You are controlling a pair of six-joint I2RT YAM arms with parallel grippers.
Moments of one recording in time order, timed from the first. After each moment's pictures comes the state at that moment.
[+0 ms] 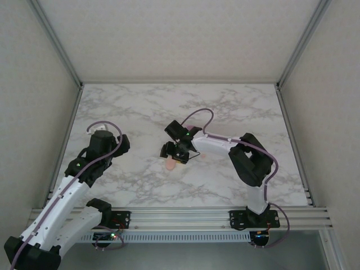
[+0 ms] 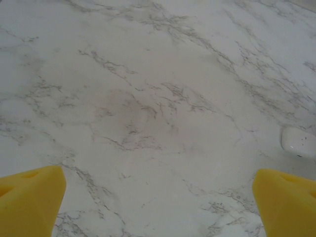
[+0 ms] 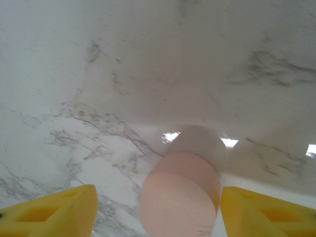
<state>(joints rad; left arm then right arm) -0.37 0.78 0.73 -0.67 -0.36 -0.58 0.88 1.95 1.35 -0.58 -0.23 0.99</state>
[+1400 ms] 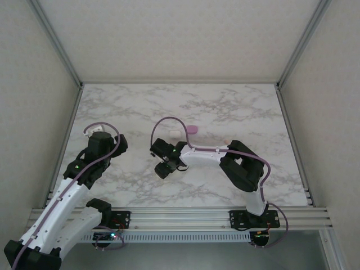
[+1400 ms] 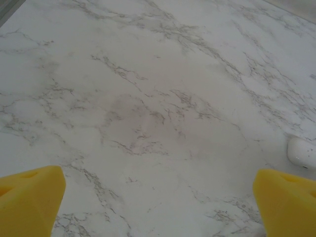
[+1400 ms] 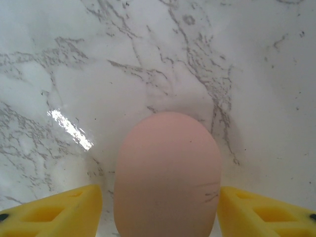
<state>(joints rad) -0.36 0.75 0.72 -0.67 -0.38 -0.60 1.08 1.97 1.30 -0.55 0.03 0.19</state>
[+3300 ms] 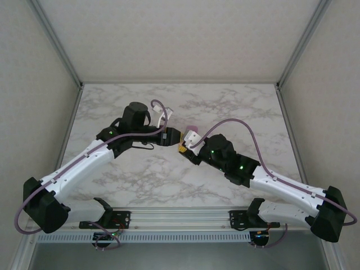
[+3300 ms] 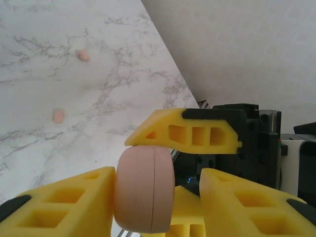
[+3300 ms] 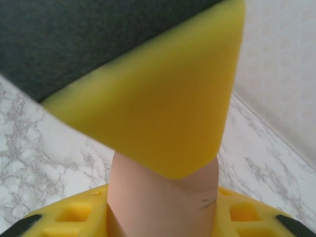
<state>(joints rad) -0.66 1.26 1.11 -0.39 0.65 -0.57 0.98 1.05 0.77 -0.06 0.09 -0.29</state>
